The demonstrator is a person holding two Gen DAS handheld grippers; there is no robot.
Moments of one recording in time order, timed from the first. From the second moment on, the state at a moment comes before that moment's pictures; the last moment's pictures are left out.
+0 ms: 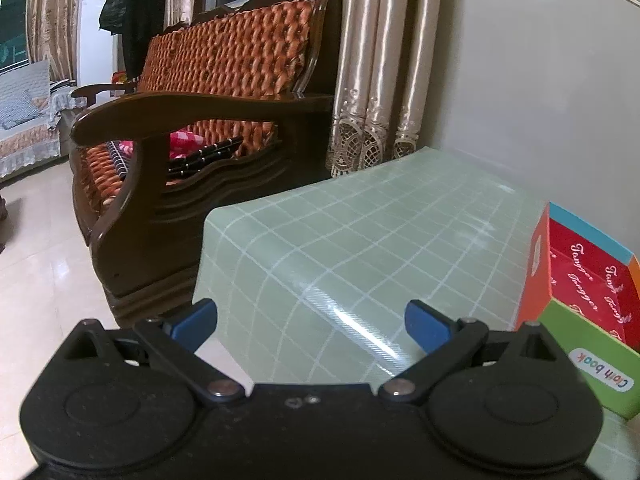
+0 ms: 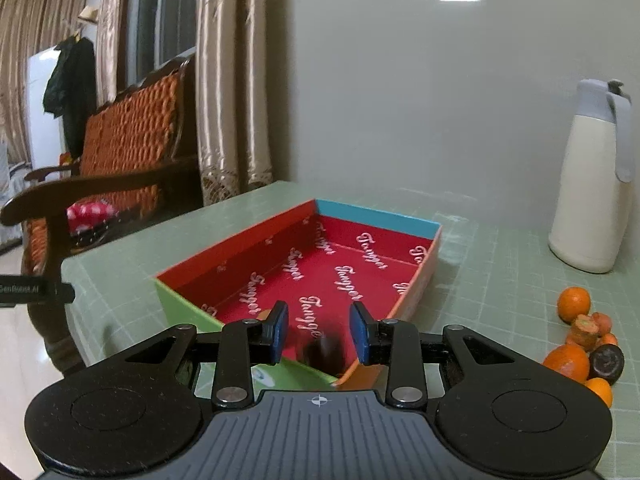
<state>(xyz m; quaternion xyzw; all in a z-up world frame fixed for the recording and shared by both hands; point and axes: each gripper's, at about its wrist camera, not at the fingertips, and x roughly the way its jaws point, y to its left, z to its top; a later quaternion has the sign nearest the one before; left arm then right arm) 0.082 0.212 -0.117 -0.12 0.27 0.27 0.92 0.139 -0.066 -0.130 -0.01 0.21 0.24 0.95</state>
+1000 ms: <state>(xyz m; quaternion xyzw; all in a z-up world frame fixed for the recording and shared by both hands) 0.097 0.081 -0.107 0.02 0.19 0.12 0.97 0.100 -0.209 -0.136 0.01 0.12 -0.16 0.98</state>
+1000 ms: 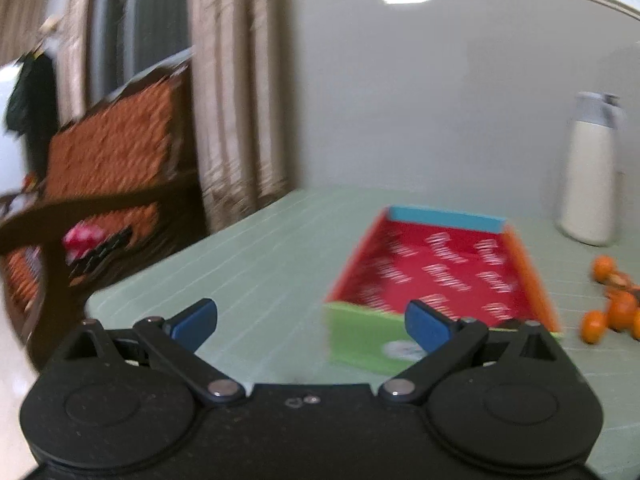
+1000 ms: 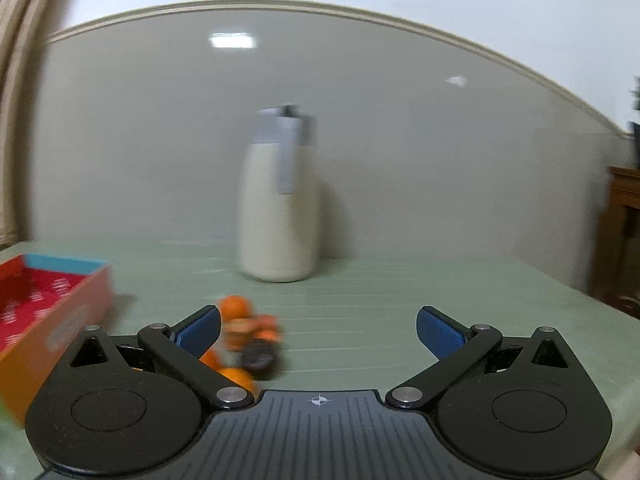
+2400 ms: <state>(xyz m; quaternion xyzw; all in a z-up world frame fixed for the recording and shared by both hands) 0.188 -0.092 -0.162 0.05 0.31 -0.13 0.94 0.040 -0.339 -0.141 0.03 0.08 -0.36 0.93</state>
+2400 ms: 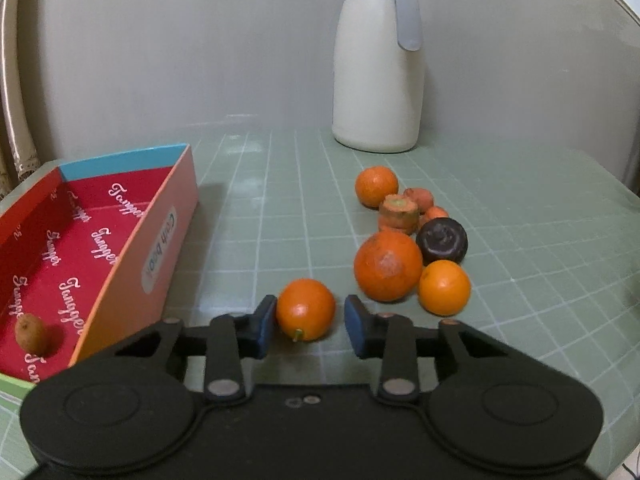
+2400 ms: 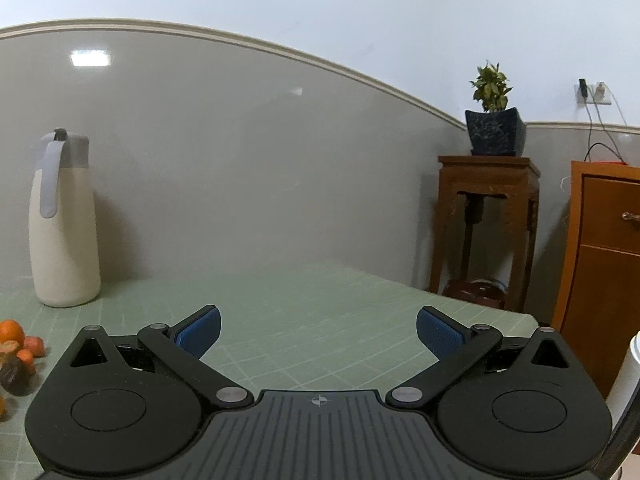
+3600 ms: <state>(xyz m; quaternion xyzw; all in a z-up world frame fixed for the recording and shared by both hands) 0.163 -0.038 -0.113 0.04 0.19 0.00 0.98 0.060 -0.312 -0.147 0.02 0.10 -0.31 0.95</state>
